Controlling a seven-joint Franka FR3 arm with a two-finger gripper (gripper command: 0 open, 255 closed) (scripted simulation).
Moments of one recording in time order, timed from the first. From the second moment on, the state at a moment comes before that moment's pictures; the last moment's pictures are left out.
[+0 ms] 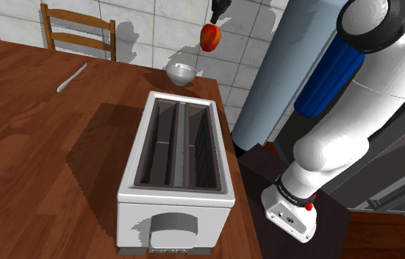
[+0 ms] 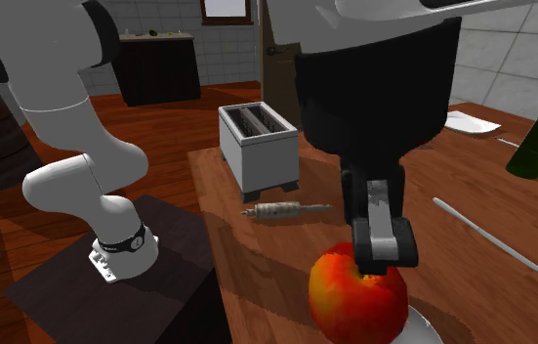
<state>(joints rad) -0.37 0.10 0.21 -1.42 0.07 1.74 -0.42</state>
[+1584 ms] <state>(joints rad) -0.43 0.21 0.17 -1.51 0.08 1.92 -0.54</state>
